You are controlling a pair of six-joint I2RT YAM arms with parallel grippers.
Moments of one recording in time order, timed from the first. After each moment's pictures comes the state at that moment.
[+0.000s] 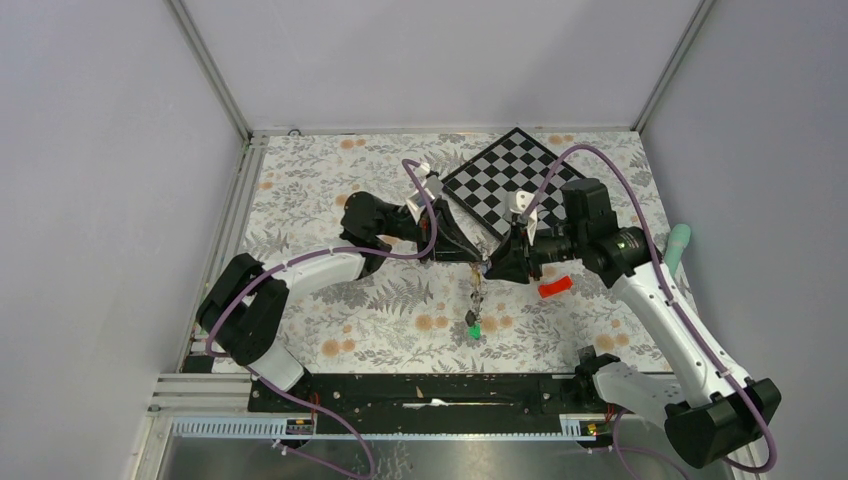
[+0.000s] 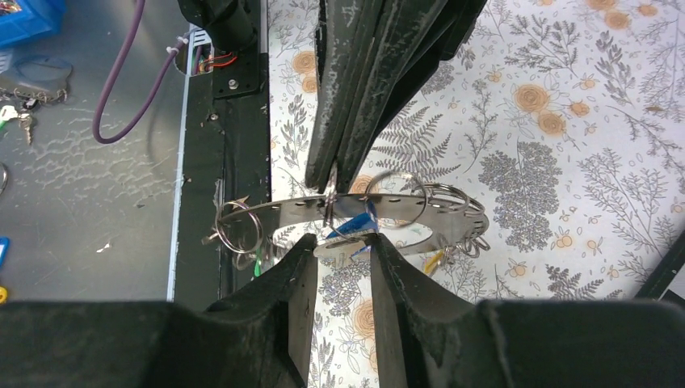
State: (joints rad) left arm -0.69 1.58 0.93 1.18 1.22 -0.73; right arm 0.39 1.06 1.07 -0.75 -1.03 -0.51
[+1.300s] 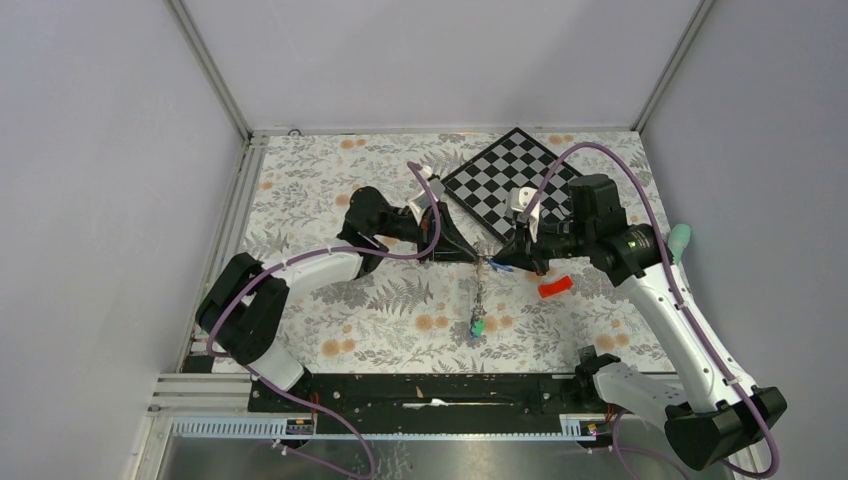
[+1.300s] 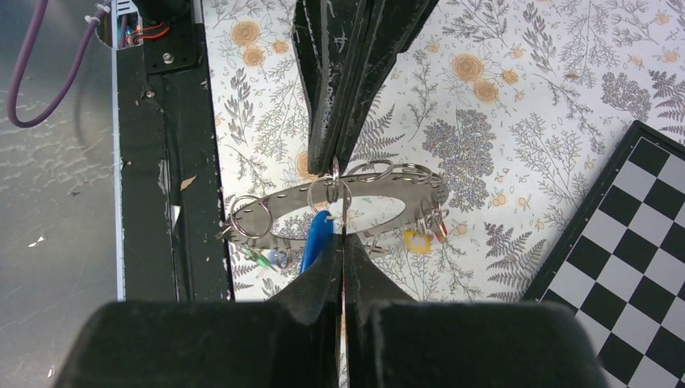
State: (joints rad) left arm -0.67 1.58 0.91 1.01 1.22 -0.59; right arm 0.38 1.04 1.14 -0.84 -0.88 -0.58
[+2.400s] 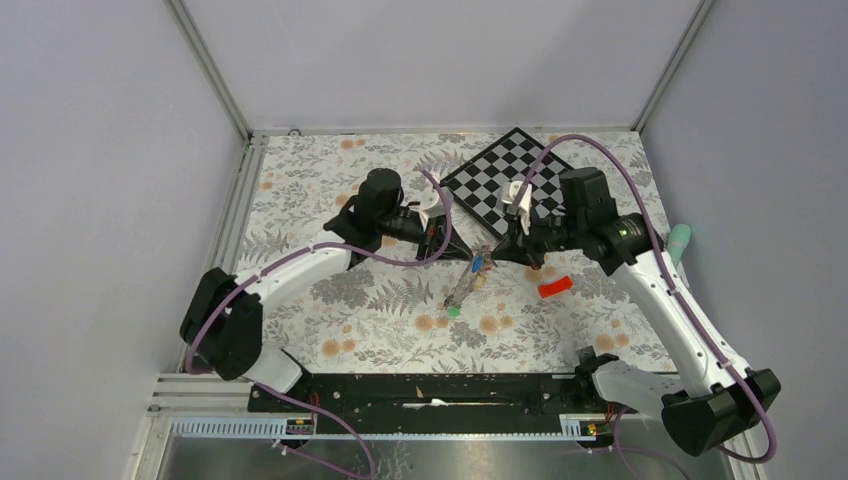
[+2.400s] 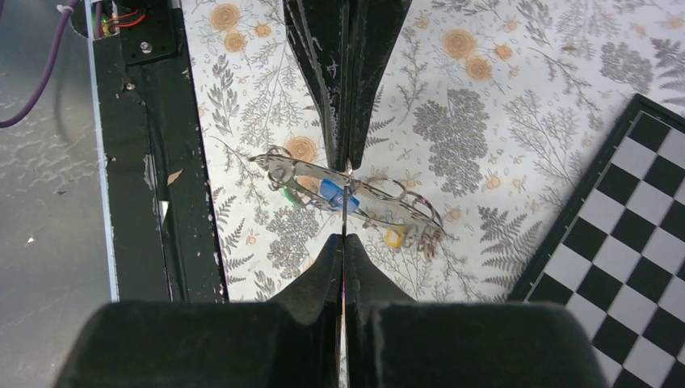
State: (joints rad) left arm -0.66 1.51 1.03 0.28 1.14 0.00; right arm 0.39 1.10 1.19 -0.87 -0.82 -0.58
